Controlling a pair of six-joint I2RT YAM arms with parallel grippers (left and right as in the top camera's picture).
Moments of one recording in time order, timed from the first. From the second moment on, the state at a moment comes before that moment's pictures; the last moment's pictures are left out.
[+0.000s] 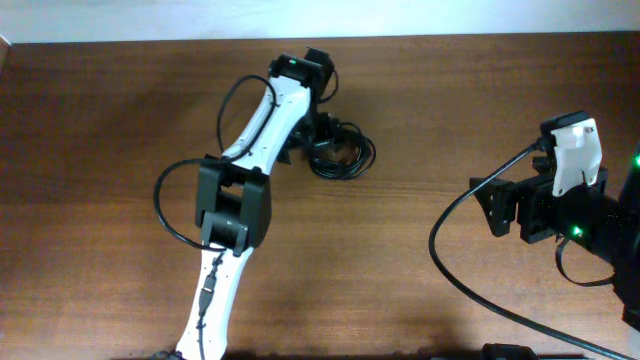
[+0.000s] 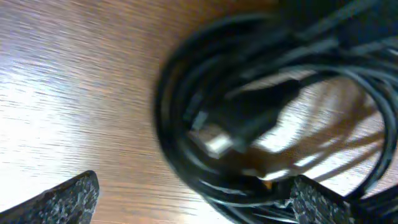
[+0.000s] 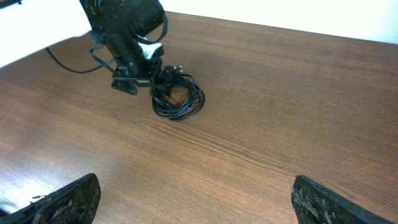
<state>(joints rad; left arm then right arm) -0.39 2.53 2.33 -1.40 0.10 -0.60 -0.09 1.05 1.56 -1.26 -0.44 -0.19</state>
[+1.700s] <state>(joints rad) -0.45 1.75 2.87 -1.17 0.04 -0.40 0.06 1.15 1.56 -1.26 -0.50 -0.29</state>
